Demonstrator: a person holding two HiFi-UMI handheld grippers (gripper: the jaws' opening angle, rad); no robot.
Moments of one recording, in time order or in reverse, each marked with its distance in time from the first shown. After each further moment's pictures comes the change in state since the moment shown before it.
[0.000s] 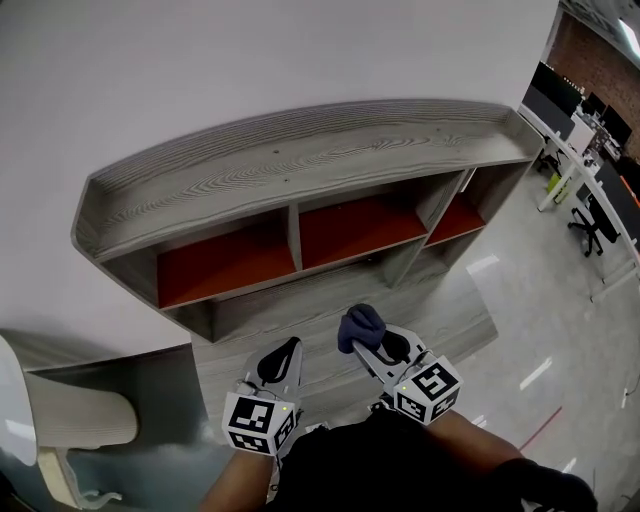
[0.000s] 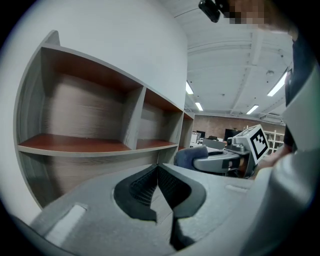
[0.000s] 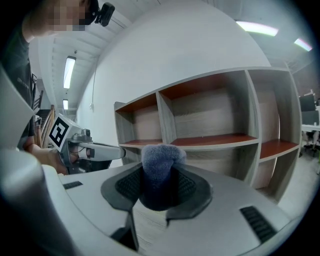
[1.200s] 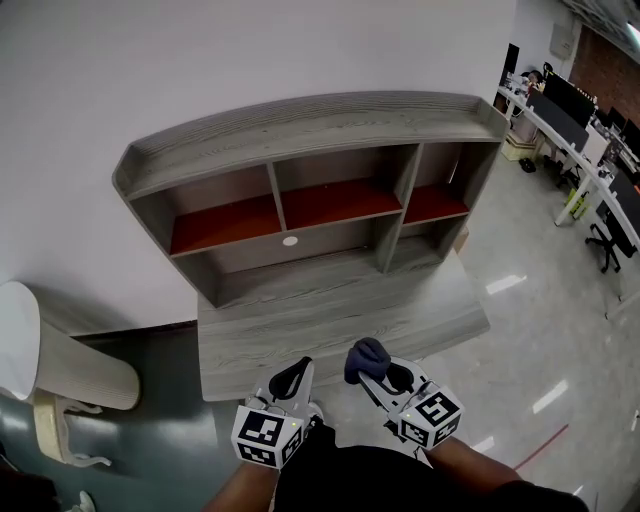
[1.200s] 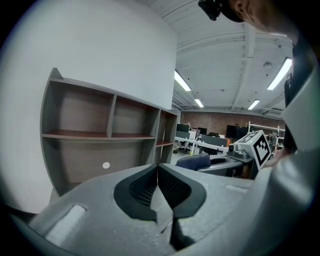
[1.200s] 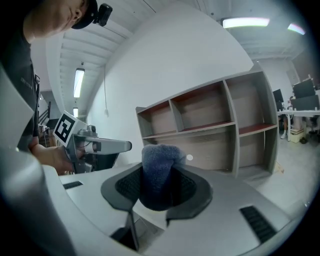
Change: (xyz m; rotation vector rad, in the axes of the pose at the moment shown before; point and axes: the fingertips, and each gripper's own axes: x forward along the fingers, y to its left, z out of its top) left arm -0.080 -0.159 -0.039 0.012 0.030 0.058; right arm -0.167 0.057 -0.066 0.068 0.010 0.103
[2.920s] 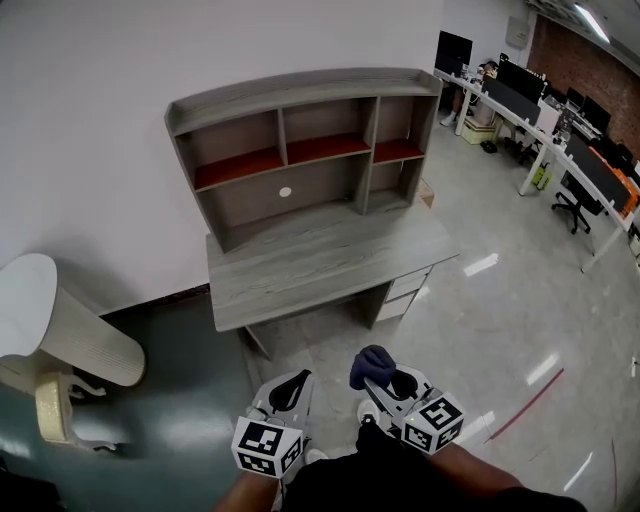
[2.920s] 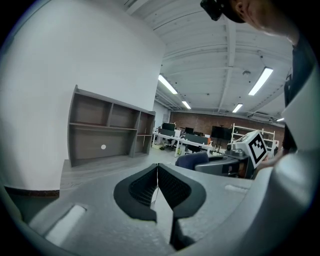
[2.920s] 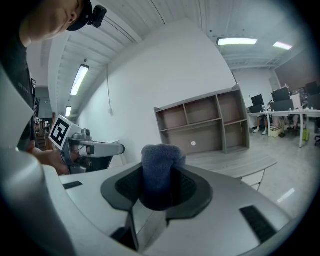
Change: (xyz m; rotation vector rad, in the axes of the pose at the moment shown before) left arm -0.278 -0.130 -0.104 0.000 0.003 -0.114; right arm -0.180 0.248 -0.104 0.041 -0.019 -0.150
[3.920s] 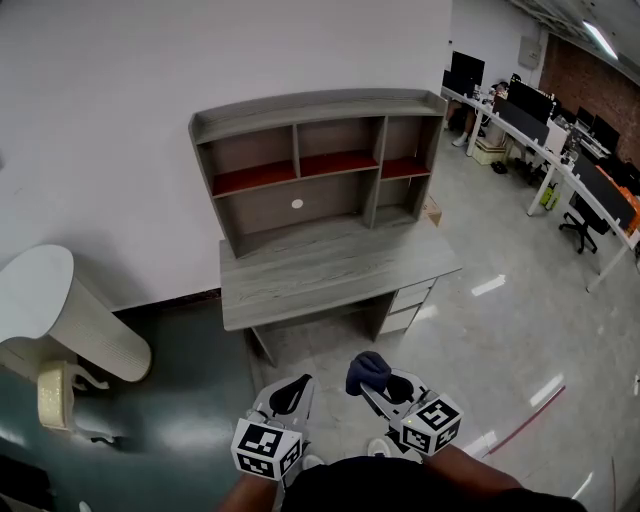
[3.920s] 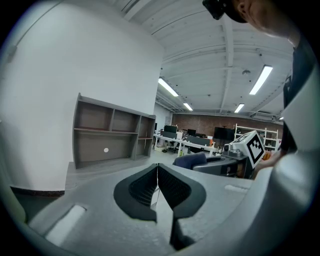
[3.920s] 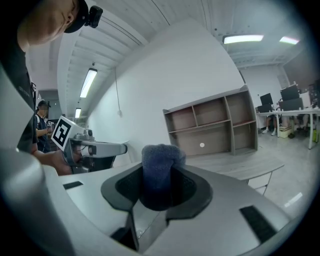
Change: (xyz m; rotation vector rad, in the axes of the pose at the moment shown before) left arm -0.032 -0.027 0.012 0.011 -0.028 0.042; right arm -0.022 0.027 0.011 -0.021 -0.008 0.098
